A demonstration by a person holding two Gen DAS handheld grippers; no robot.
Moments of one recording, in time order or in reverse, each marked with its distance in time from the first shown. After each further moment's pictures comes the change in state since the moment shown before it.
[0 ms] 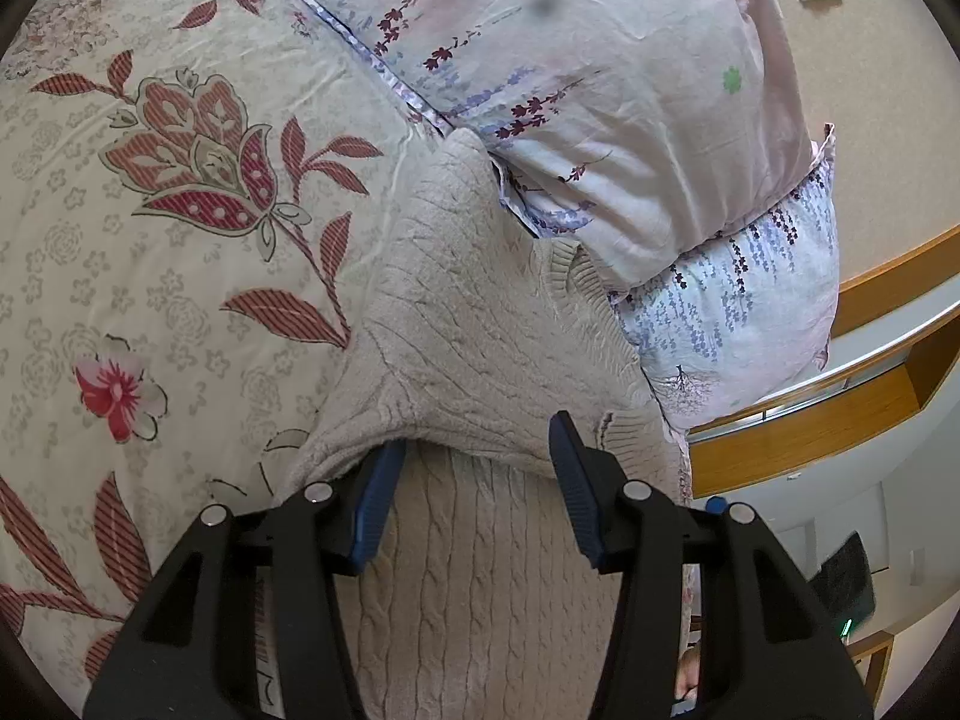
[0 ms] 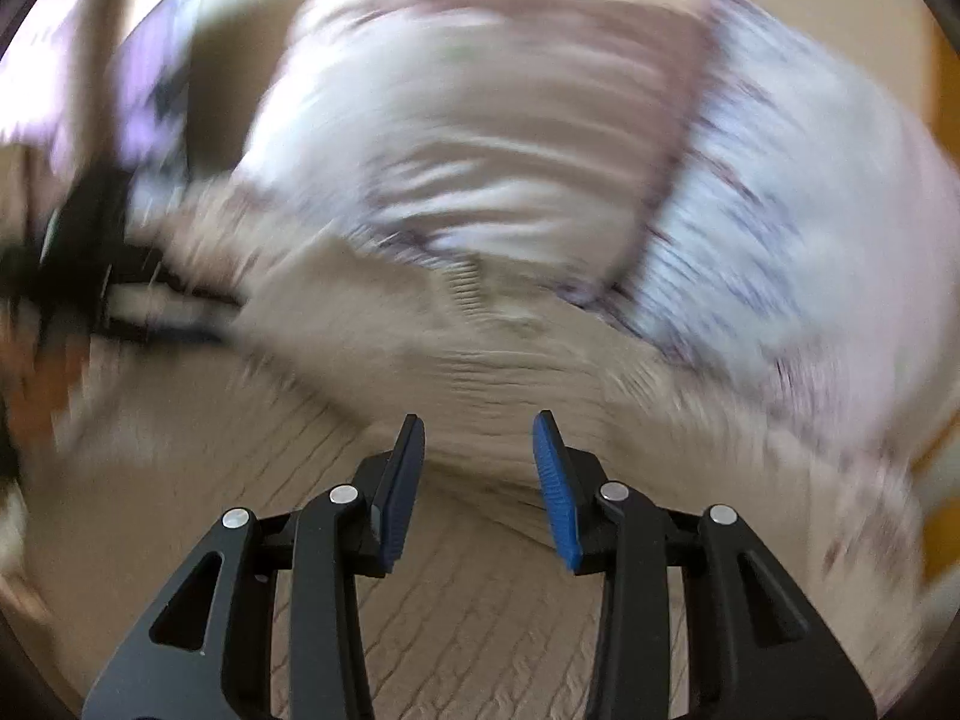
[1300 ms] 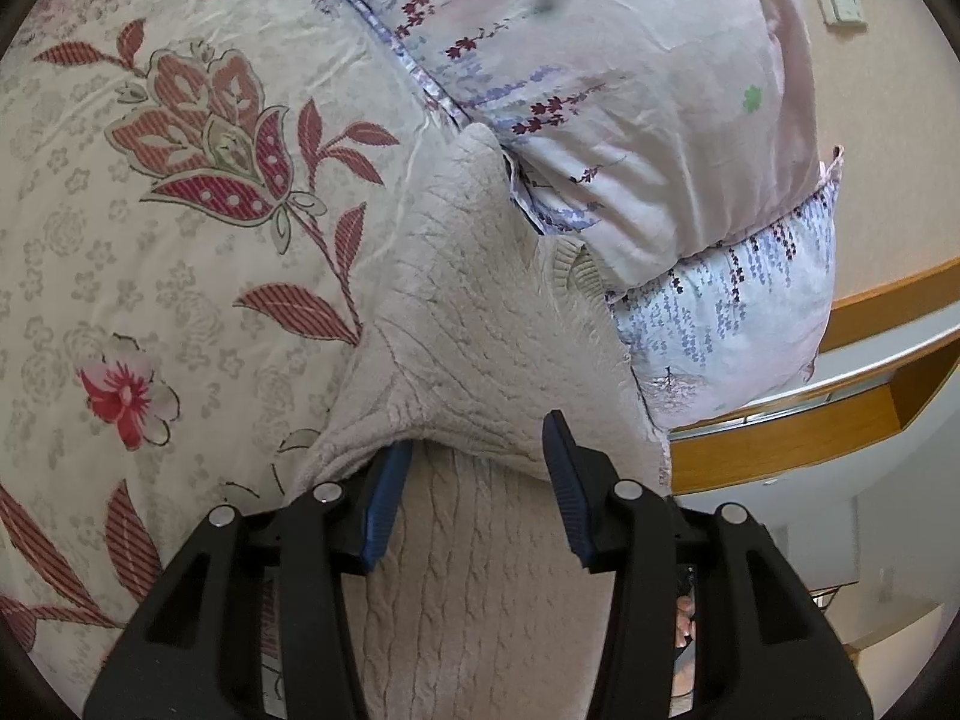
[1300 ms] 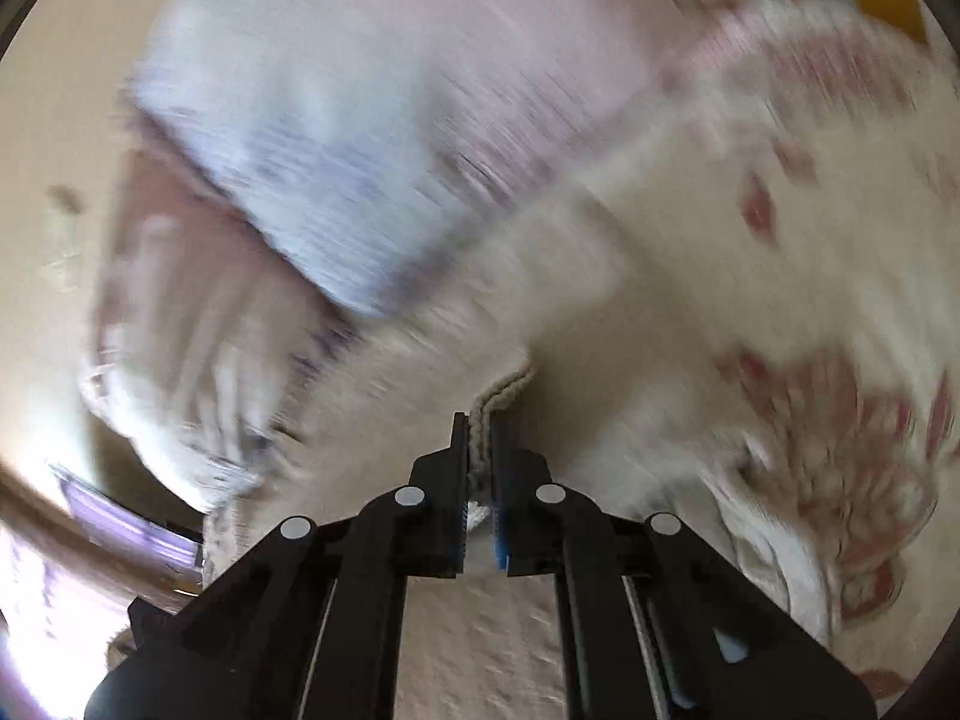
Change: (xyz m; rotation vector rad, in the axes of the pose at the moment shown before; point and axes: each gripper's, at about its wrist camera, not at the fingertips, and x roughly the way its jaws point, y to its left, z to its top) left arm -0.002 0.006 0.004 -0.072 0.039 -0.030; right arm -0.004 -0.202 -0.125 1.164 -0.074 0.094
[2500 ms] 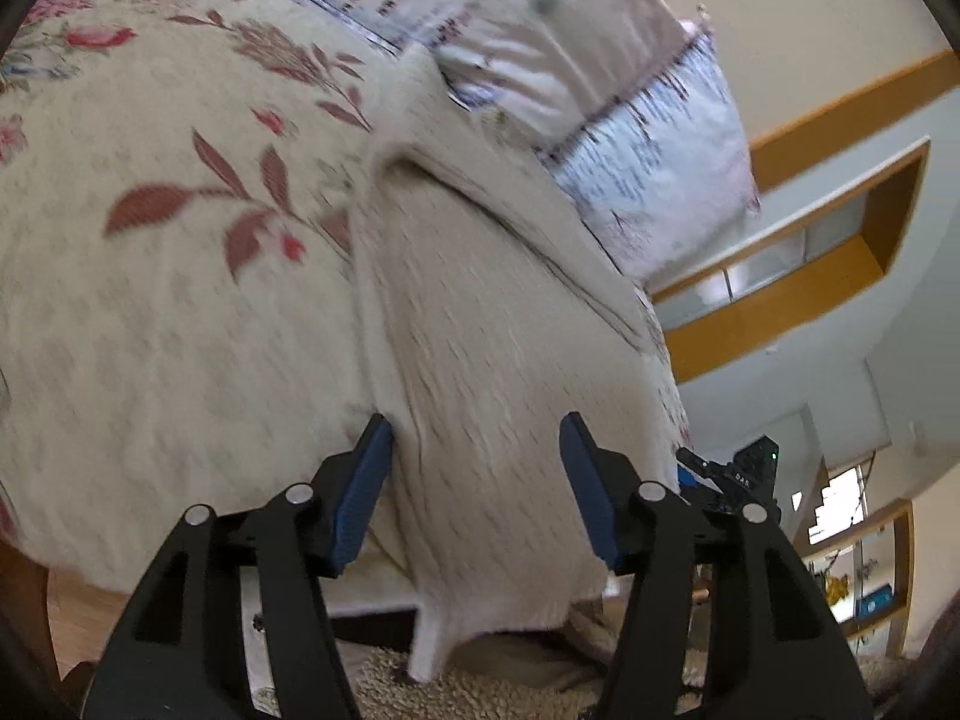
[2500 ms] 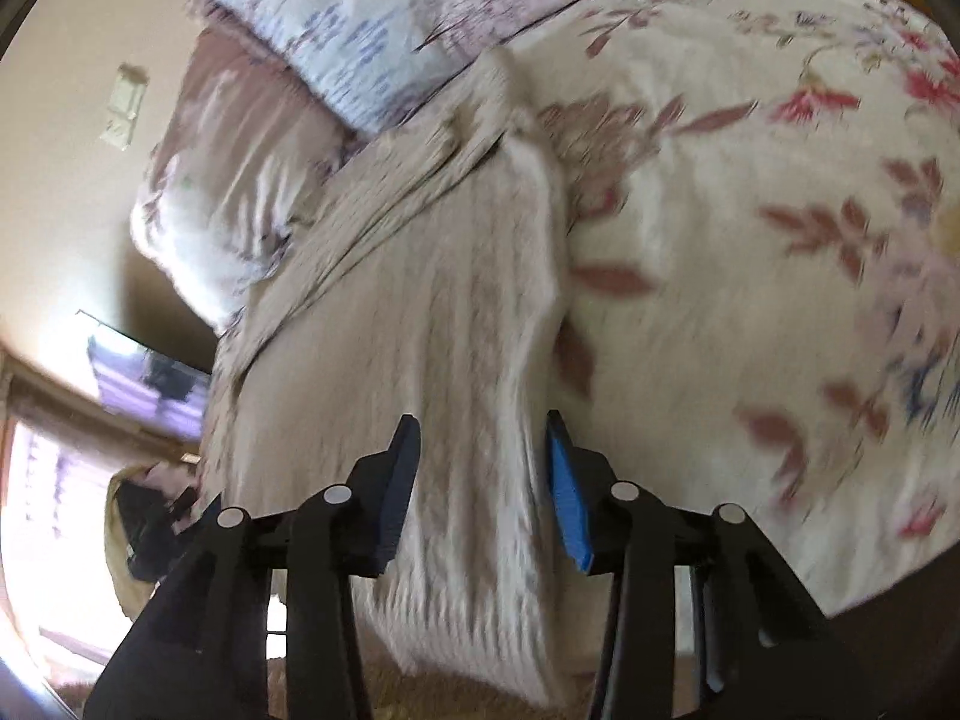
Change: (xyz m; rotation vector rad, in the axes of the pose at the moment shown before) left arm -0.101 0.012 -0.135 0.287 0.107 -0.028; right arm -0.126 -0.077 -0.100 -0.059 0.351 0.040
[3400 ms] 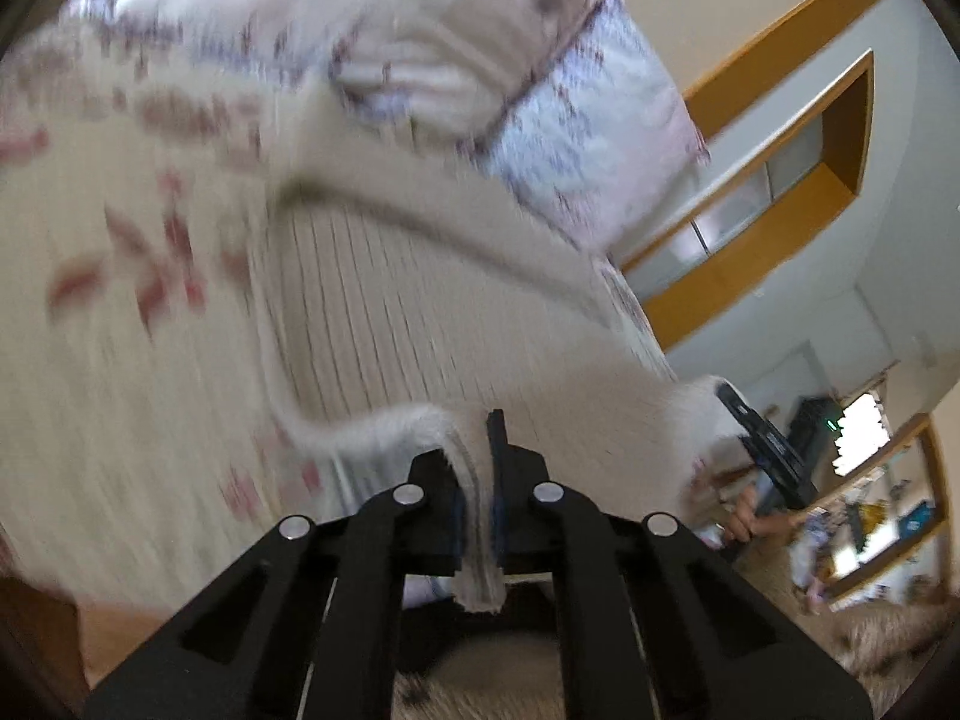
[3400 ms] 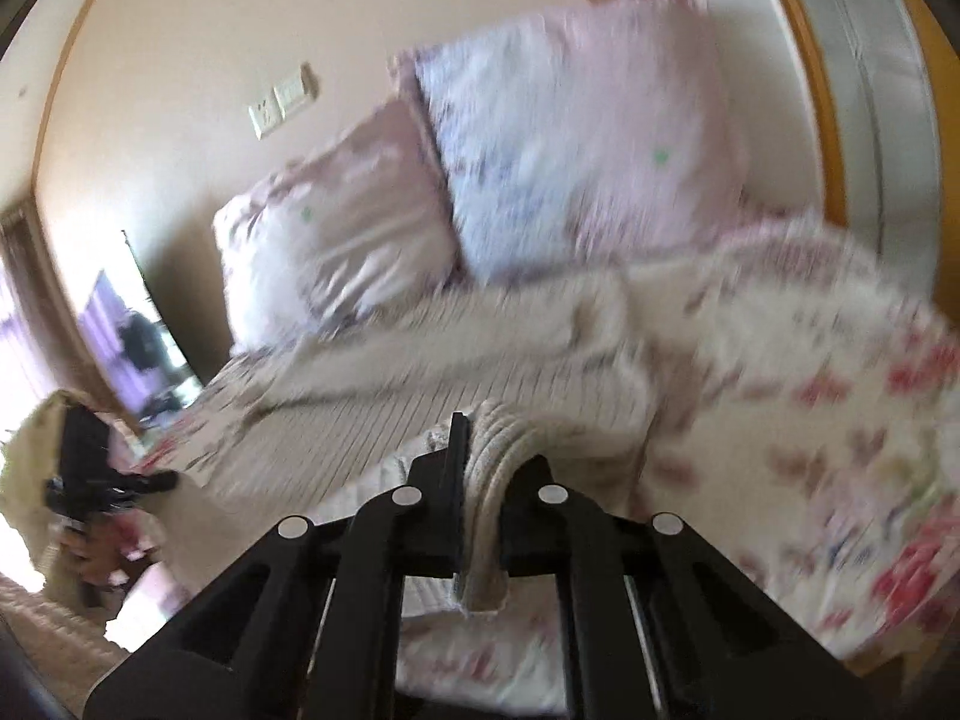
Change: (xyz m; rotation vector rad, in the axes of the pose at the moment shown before) left arm -0.008 -0.044 0.002 0.204 -0.054 0.018; right arm -0.050 0.088 -0.027 -0.445 -0.460 -0.109
